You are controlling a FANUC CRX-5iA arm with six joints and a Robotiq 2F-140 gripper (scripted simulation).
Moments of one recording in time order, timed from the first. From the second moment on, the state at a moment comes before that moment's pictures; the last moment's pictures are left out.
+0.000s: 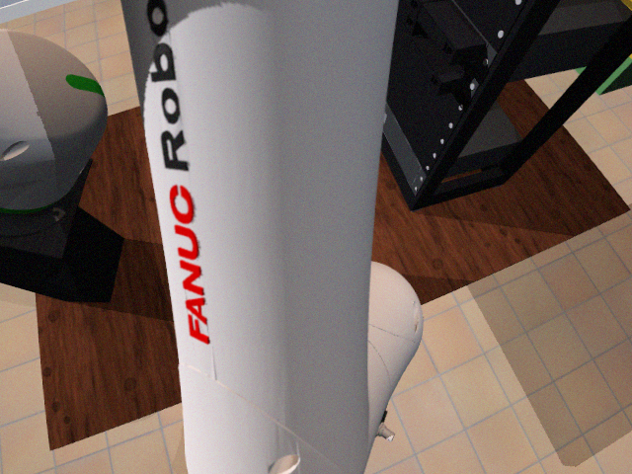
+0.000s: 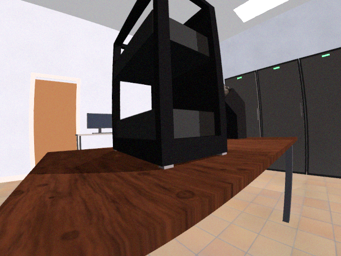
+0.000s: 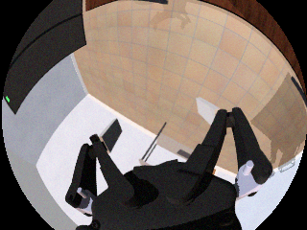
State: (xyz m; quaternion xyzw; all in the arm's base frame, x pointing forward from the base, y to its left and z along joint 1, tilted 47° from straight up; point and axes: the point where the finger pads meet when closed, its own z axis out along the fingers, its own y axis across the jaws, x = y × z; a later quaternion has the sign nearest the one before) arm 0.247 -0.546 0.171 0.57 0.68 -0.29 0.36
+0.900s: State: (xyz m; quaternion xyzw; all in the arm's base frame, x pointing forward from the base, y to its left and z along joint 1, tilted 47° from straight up) arm 0.239 -0.571 0.208 0.54 0.69 -0.32 0.36
